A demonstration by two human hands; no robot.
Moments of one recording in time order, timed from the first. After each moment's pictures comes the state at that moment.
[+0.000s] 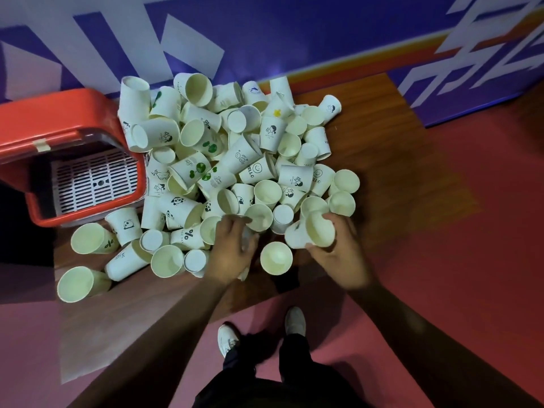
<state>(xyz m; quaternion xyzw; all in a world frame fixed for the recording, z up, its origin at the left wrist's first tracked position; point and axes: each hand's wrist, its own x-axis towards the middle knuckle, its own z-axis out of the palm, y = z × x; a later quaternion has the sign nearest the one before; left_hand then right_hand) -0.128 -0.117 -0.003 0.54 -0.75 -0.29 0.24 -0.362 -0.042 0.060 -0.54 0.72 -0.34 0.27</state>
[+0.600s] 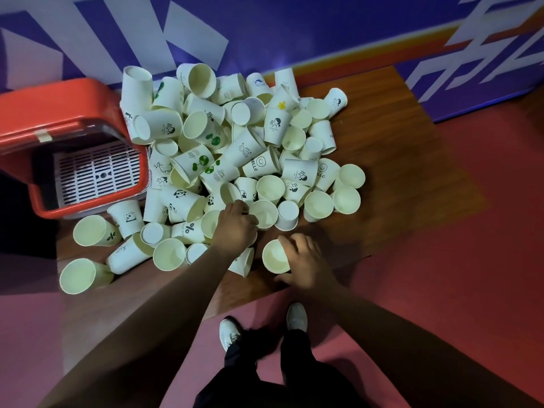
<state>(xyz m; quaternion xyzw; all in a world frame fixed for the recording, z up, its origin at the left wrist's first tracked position) -0.133 -0.159 -0.030 0.51 -0.83 -0.20 0.08 -0.312 -0.041 -0.009 -0.73 0.65 -0.03 0.19</state>
